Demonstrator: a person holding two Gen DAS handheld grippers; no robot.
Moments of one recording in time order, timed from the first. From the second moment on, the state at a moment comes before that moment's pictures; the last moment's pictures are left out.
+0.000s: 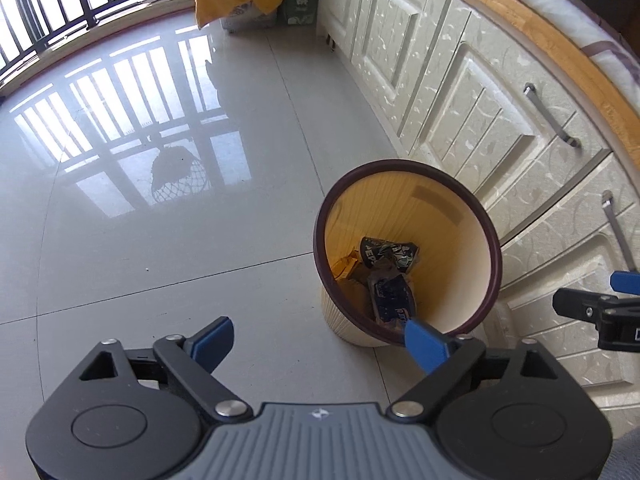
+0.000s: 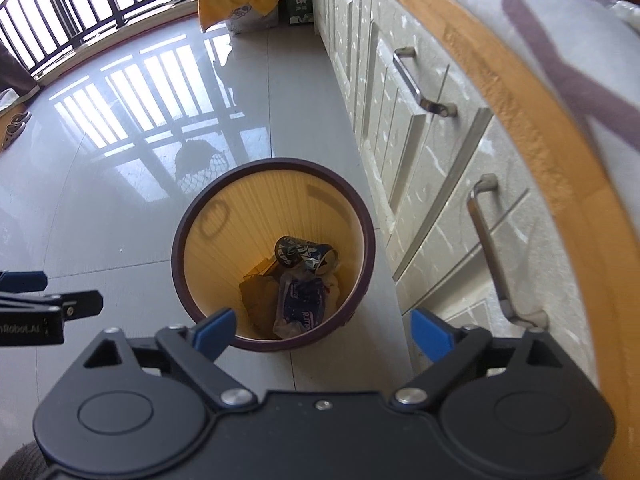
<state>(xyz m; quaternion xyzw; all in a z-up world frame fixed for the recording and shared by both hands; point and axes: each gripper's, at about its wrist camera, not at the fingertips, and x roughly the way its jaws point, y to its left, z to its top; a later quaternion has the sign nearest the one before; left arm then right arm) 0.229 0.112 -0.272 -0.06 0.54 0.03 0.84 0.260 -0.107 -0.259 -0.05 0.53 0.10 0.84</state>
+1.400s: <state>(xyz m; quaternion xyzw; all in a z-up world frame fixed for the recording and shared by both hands) 0.157 0.066 -0.145 -0.11 0.36 0.00 0.93 0.162 -0.202 -0.129 0.01 0.38 0.06 0.92</state>
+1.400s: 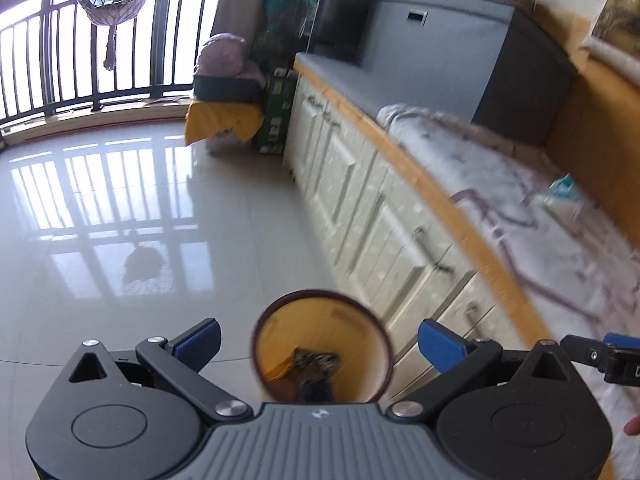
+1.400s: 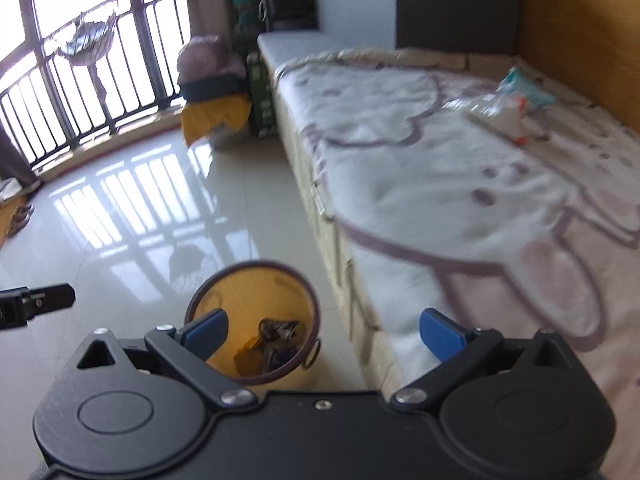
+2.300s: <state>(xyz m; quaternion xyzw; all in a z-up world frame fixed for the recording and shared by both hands) 0.240 -0.151 -0.118 -0.03 0.27 -0.17 0.95 0.201 -0.399 -0.127 0.13 0.22 -0.12 0.96</state>
